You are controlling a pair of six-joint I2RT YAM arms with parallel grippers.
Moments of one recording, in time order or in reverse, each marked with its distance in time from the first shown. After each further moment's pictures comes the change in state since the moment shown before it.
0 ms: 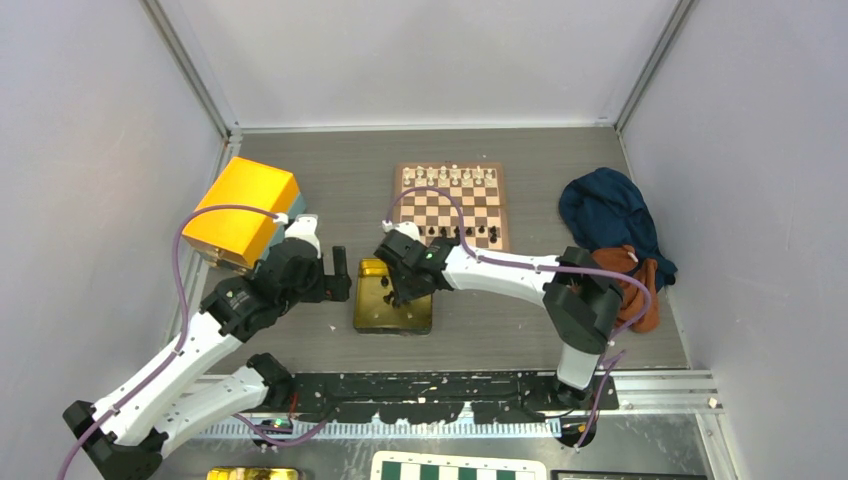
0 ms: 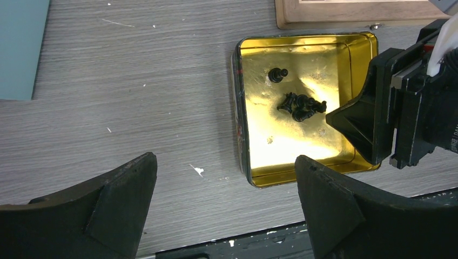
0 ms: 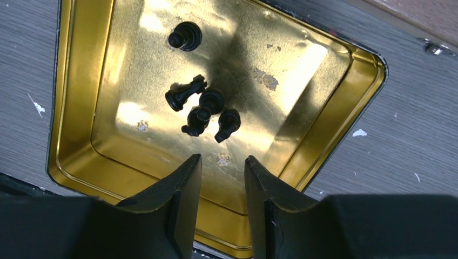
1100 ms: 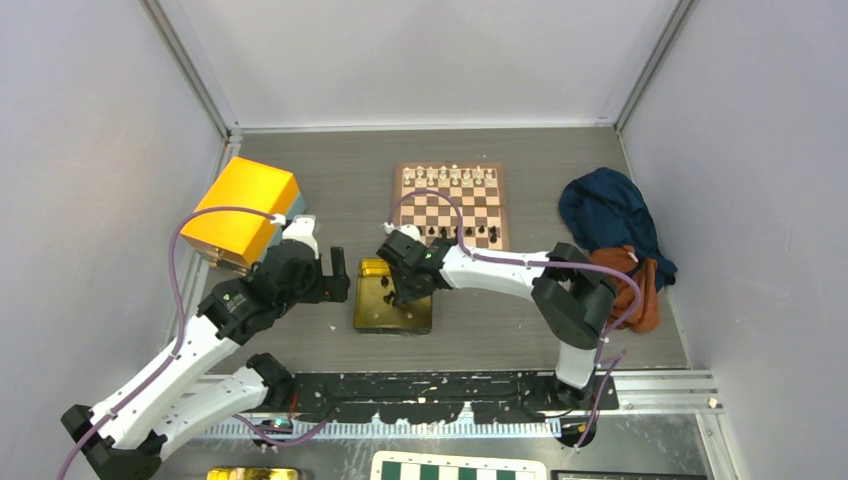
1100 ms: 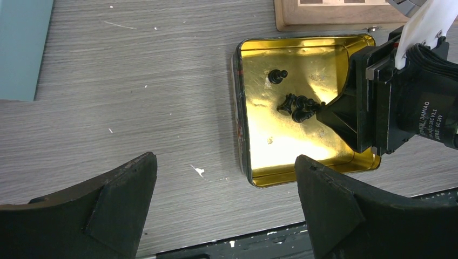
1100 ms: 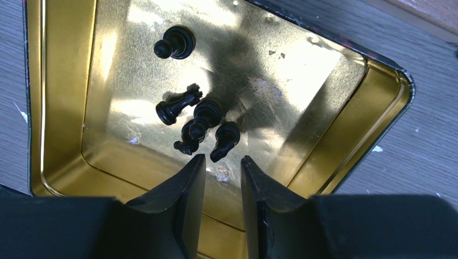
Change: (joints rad) left arm 0.000 -0.021 -0.006 0.000 -0.004 0.003; right arm -0.031 0.043 -0.031 0.069 -0.049 0.000
